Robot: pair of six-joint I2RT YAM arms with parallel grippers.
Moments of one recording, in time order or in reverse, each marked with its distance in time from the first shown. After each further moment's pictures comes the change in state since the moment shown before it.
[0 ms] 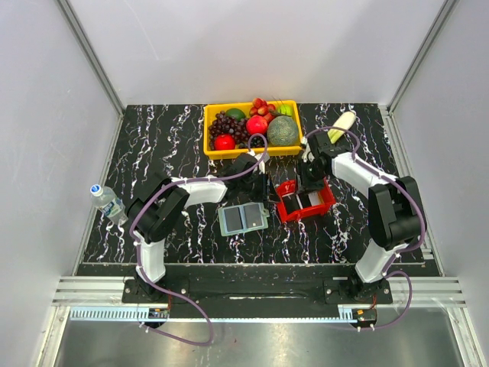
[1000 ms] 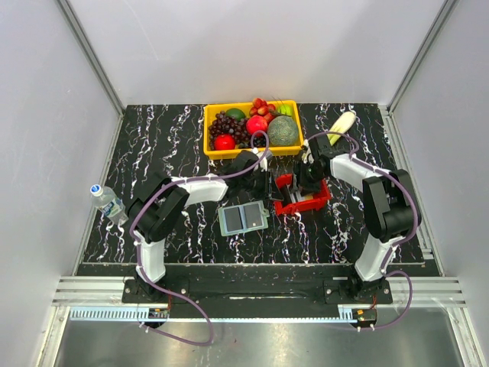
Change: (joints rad) left arm -0.002 0.004 0.026 0.010 0.049 -0.001; right arm -0.026 0.077 -0.020 0.097 -0.028 0.108
